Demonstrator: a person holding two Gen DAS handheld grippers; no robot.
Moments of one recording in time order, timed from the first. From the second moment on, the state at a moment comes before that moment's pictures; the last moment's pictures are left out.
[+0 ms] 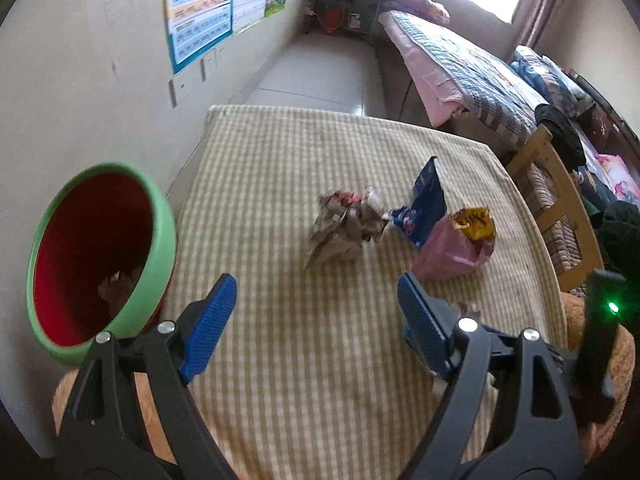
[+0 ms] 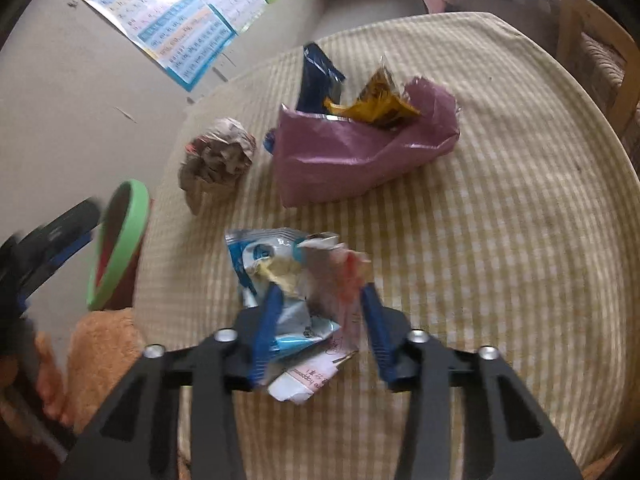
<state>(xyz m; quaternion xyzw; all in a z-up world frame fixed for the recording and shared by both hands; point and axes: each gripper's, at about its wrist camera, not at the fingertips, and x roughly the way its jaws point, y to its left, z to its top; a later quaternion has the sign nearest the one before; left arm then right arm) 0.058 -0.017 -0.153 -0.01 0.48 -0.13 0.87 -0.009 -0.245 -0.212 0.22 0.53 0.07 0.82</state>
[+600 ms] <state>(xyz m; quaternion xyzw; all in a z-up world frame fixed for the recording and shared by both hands) 0.023 -0.079 -0.206 -0.02 0.57 -0.18 0.80 -0.037 -0.319 -0.206 0.29 0.49 0.00 0.82</state>
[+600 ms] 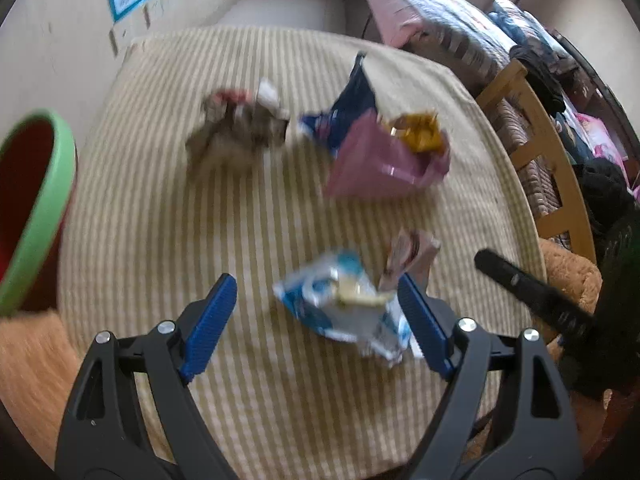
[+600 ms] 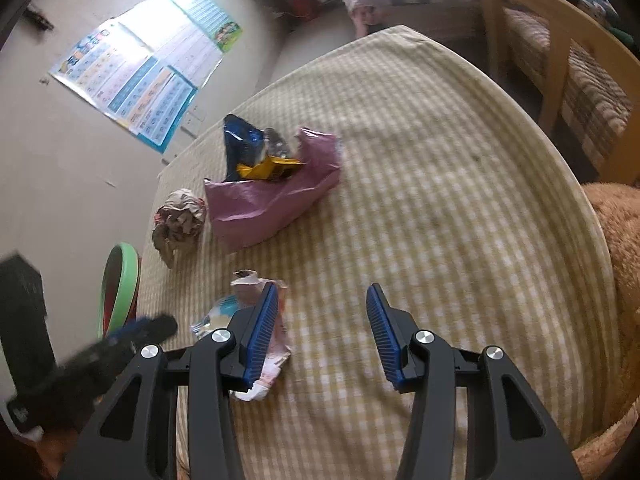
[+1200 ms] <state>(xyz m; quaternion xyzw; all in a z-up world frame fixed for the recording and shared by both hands) 0.012 -0.075 -0.228 -0.05 0.62 -0.22 0.75 -0.036 -0.302 -0.212 0.25 0.50 0.00 0.83</state>
